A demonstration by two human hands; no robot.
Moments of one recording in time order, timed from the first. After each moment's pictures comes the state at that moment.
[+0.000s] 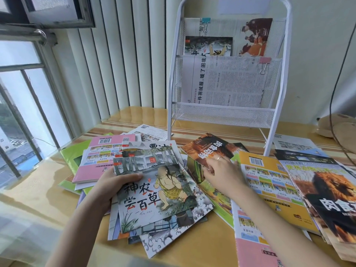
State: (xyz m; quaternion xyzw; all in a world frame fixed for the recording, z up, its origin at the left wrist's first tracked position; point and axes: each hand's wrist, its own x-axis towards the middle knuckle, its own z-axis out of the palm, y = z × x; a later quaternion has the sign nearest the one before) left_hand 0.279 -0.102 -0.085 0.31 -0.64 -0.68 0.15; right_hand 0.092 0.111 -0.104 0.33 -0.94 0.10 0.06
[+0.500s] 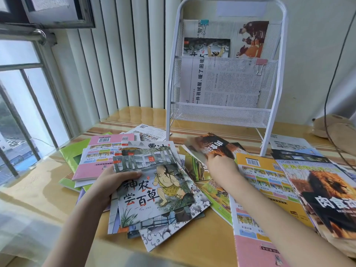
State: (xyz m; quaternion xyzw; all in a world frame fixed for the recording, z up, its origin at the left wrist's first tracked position) left_hand 0.280 -0.103 -0.084 0.31 -0.65 -0.68 0.14; right_hand 0.078 0.096 -0.098 0.29 -0.95 -0.10 0.05
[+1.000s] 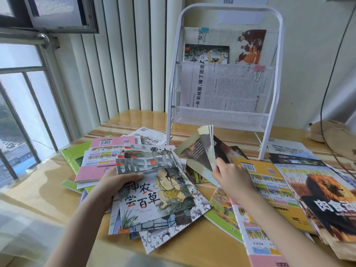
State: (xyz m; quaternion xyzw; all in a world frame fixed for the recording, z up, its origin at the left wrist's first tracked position) left_hand 0.281 -0.102 -0.084 0.30 -0.65 -0.68 0.15; right_hand 0.096 0.140 -0.100 0.37 -0.90 0.07 0.21
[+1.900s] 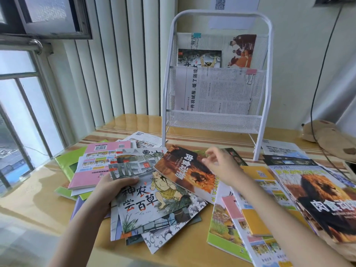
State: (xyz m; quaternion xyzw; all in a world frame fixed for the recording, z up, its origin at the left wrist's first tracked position) left_hand 0.278 -0.102 -0.088 0.32 -0.64 -0.68 0.17; right_hand 0.074 0.127 -0.077 0.36 -0.88 0.31 0.02
